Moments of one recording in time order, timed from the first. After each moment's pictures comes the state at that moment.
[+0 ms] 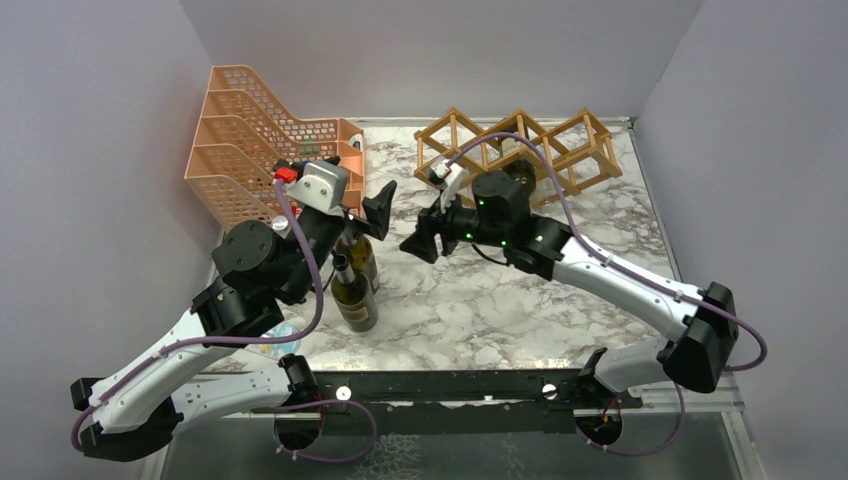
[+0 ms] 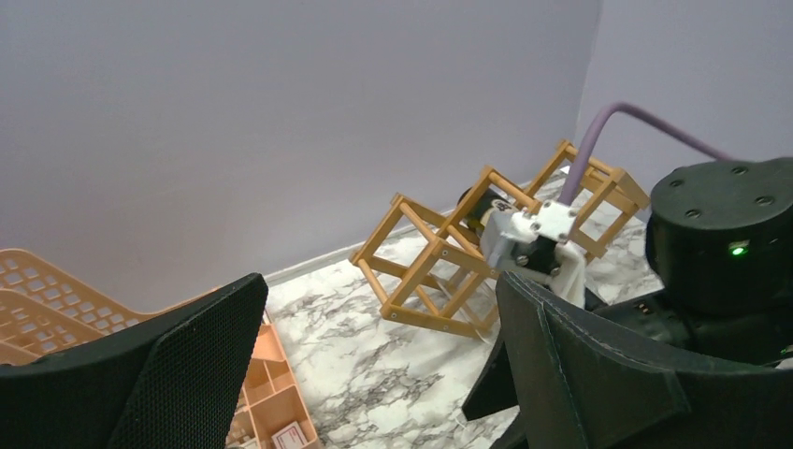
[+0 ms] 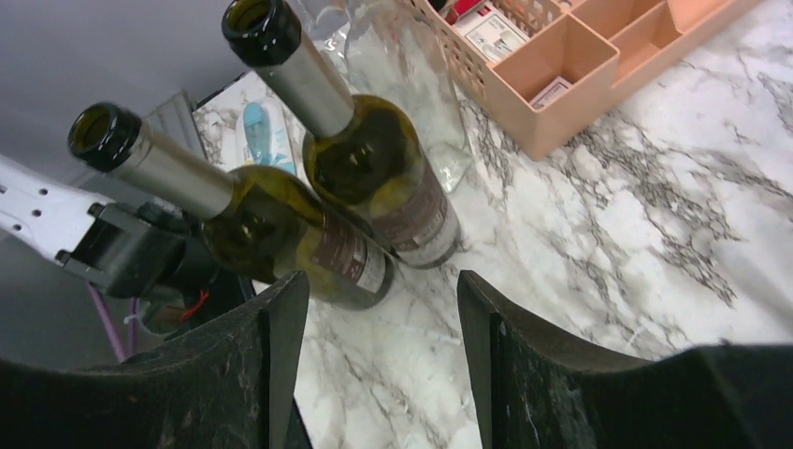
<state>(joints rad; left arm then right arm) -1.03 0.79 1.19 -0.16 -0.53 0.19 0.88 1.38 1.19 -0.14 -0.27 0.18</state>
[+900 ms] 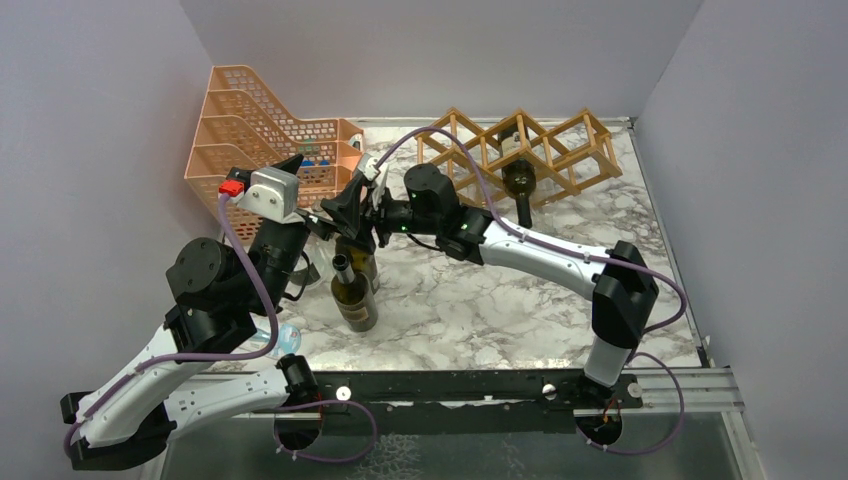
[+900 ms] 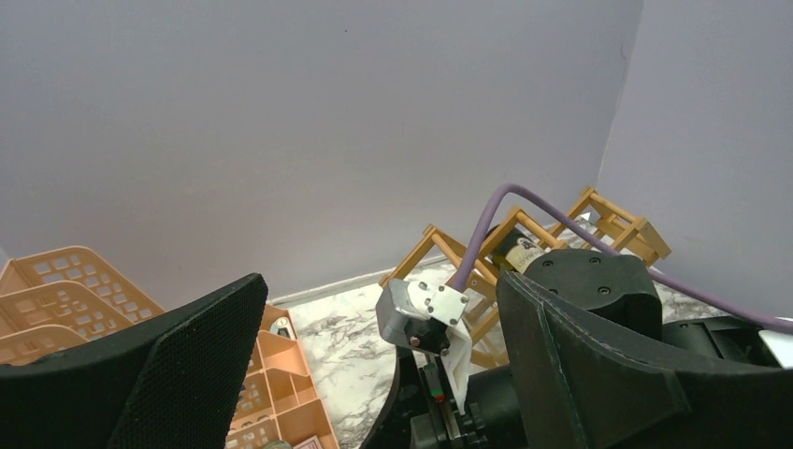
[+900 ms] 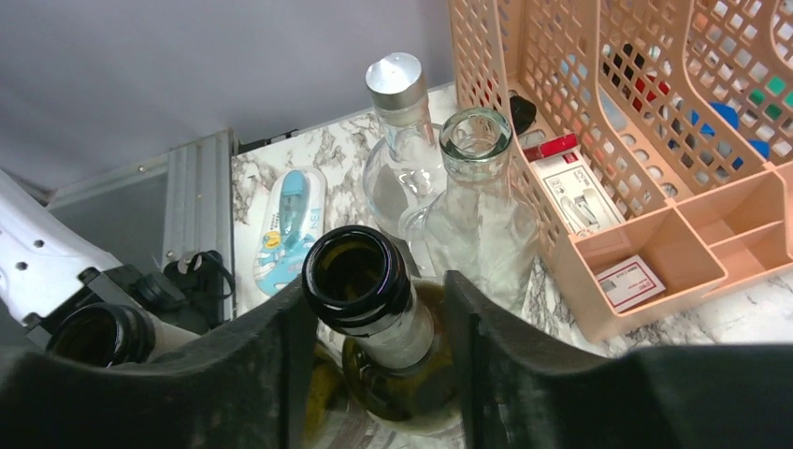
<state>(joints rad) -1.03 0.70 1.19 -0.13 -0.60 0.24 0.99 1.78 1.47 0.13 -0.39 0.08</state>
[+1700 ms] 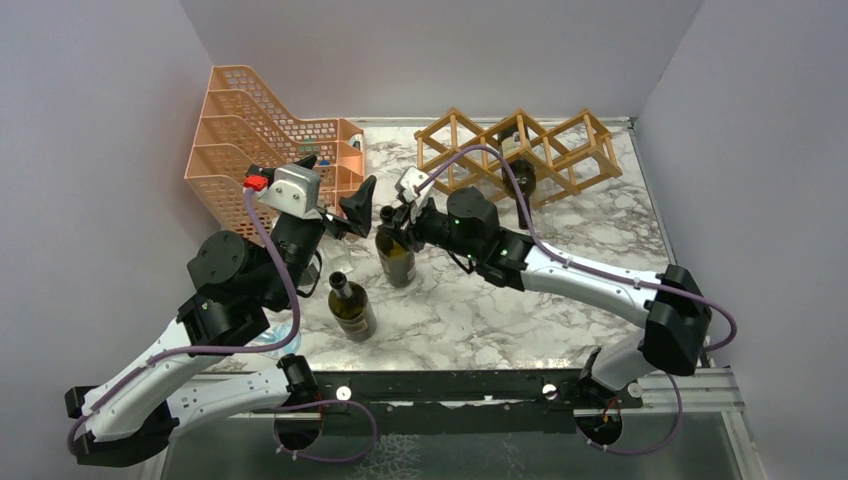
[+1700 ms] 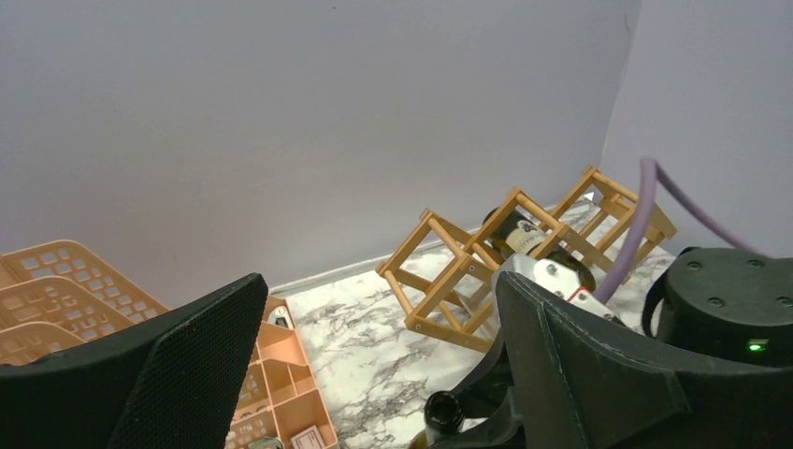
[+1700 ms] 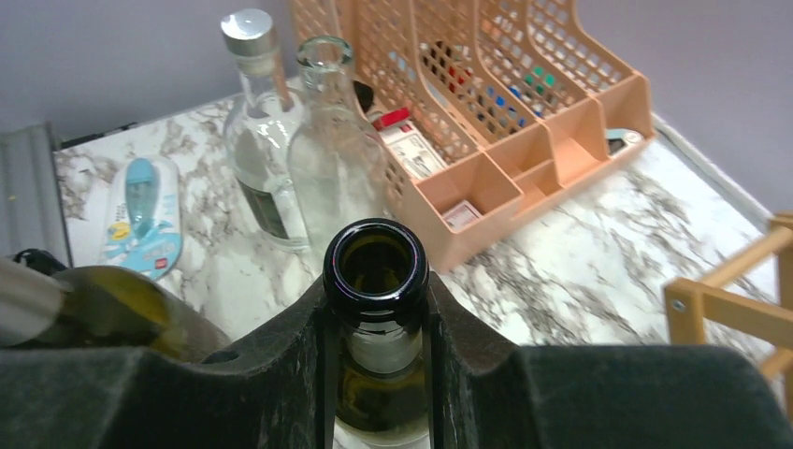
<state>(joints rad) -1.03 0.74 1.18 -0.13 -0.60 0.23 1.00 1.54 1.17 0.24 -0.10 -0.09</state>
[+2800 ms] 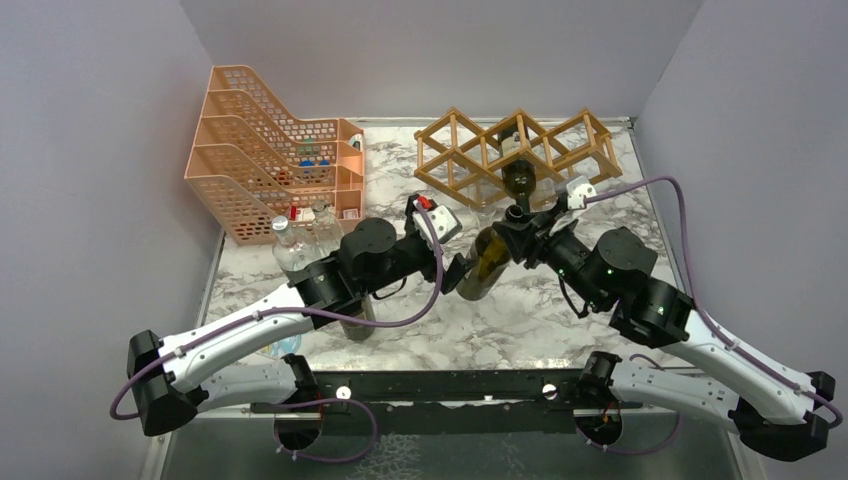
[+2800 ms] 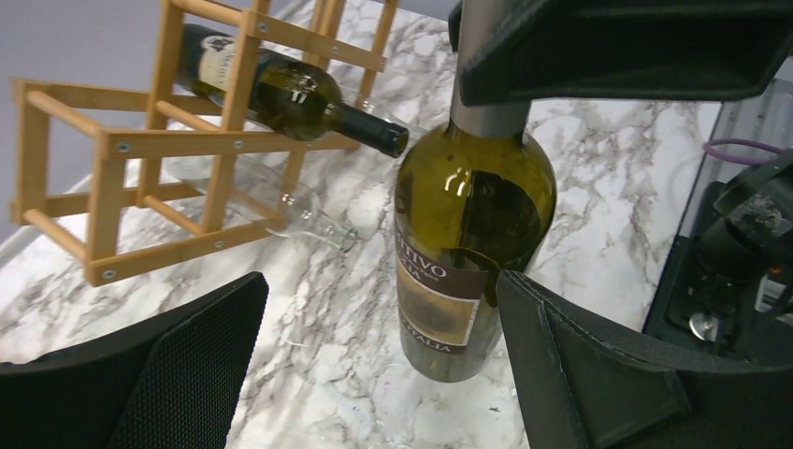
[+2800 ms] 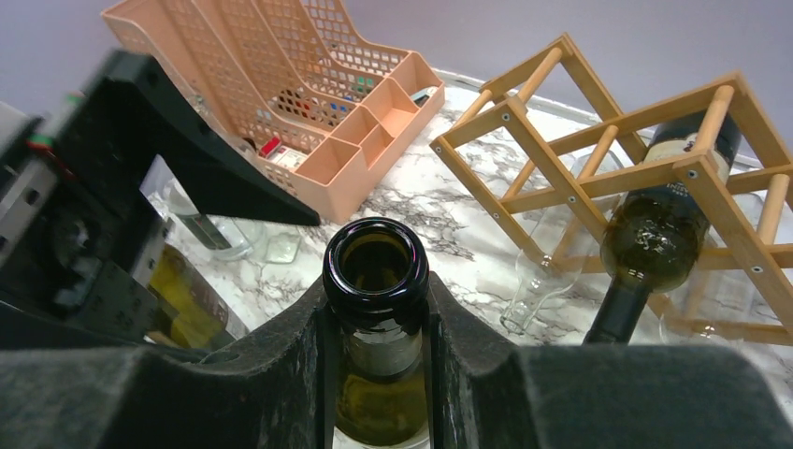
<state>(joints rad) -1.03 1.02 0.95 -0.07 -0.02 0.08 1.00 0.76 0.95 -0.21 0.36 0.12</state>
